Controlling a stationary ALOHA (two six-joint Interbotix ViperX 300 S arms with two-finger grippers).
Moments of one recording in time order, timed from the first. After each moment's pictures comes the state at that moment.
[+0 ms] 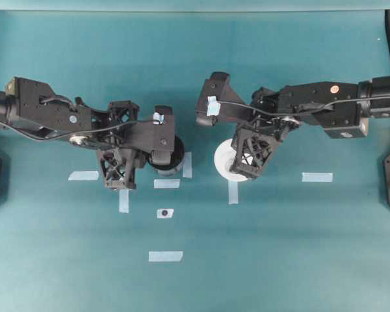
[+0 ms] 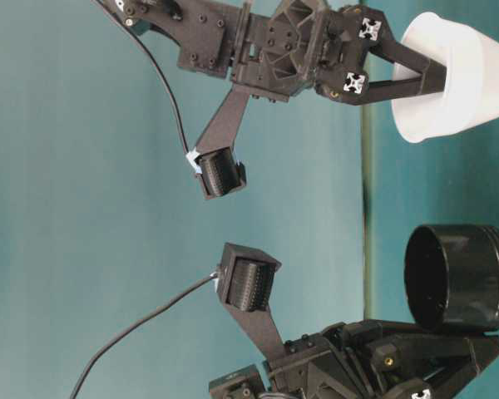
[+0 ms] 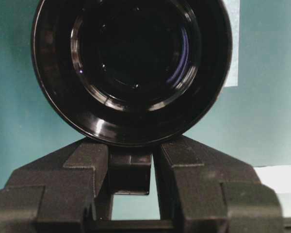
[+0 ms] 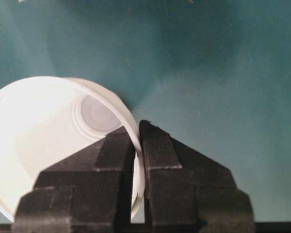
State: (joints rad) left arm 0.13 0.08 0.64 0.02 0.41 0.16; right arm -0.17 0.10 0.51 0.03 0.67 0.13
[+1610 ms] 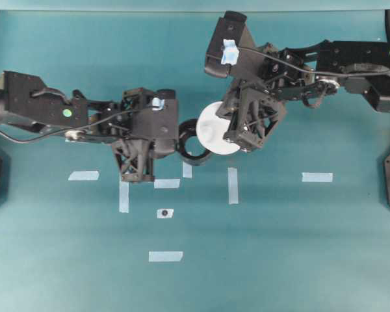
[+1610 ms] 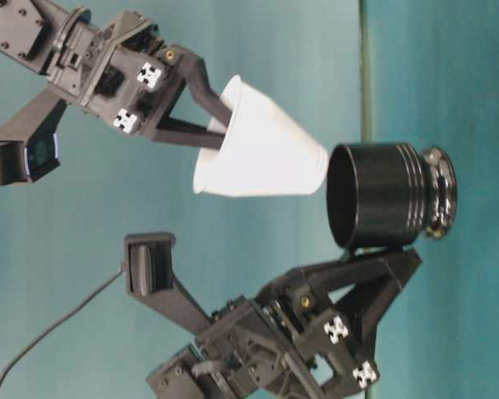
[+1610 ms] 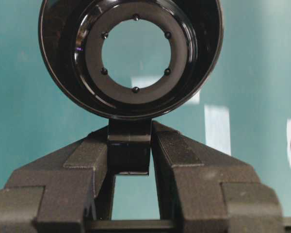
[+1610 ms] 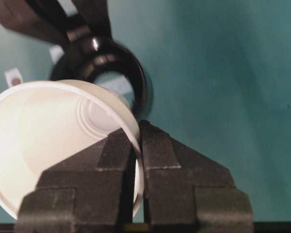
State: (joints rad) left arm 0.12 0.02 0.59 0.02 0.23 0.16; right arm -0.19 -0.12 0.37 0.04 0.69 0.13
